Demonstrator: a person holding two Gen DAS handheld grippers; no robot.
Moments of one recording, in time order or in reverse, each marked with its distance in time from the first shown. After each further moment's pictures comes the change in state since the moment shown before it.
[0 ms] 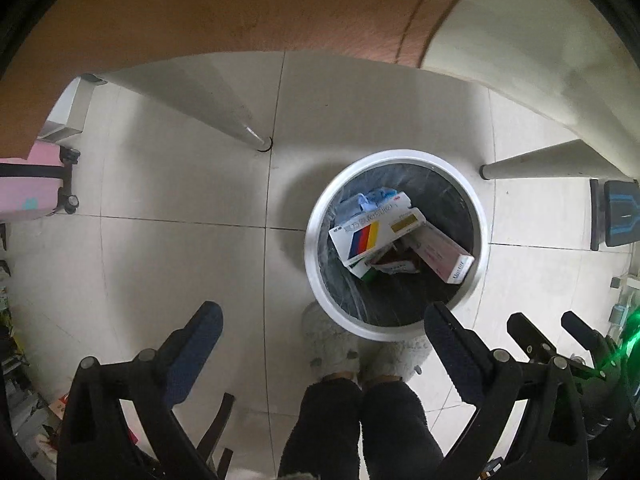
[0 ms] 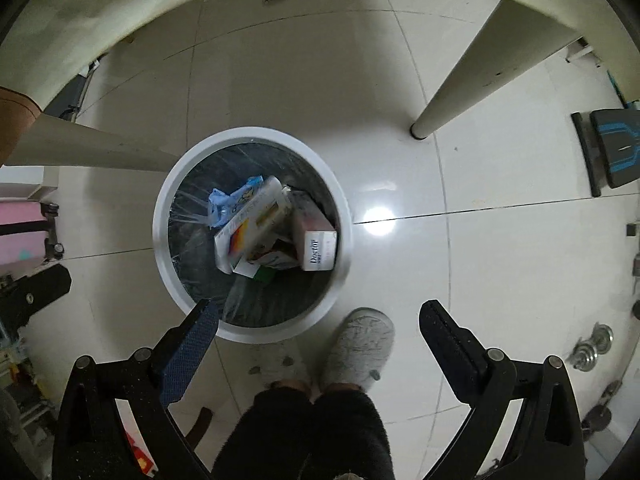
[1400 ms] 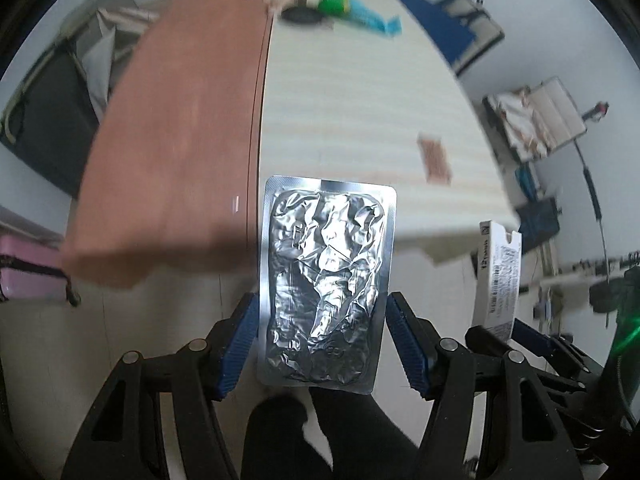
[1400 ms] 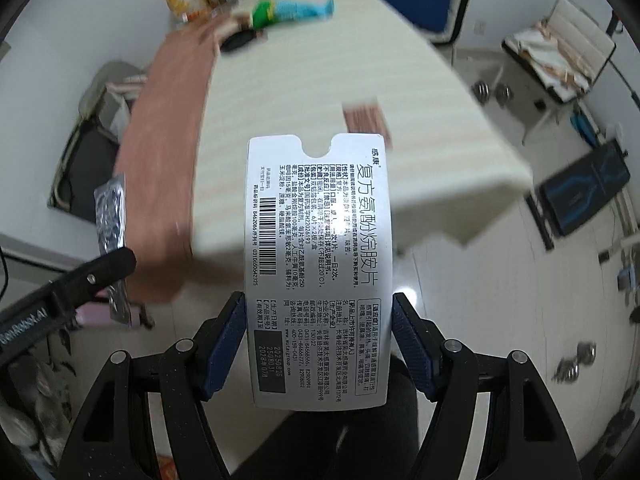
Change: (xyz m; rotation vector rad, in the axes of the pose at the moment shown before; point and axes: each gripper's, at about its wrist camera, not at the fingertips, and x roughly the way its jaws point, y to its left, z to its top) left arm -0.374 -0.035 -0.029 0.155 -0.285 -0.239; right arm -0.433 -0.012 -0.024 0.075 -0.290 0.144
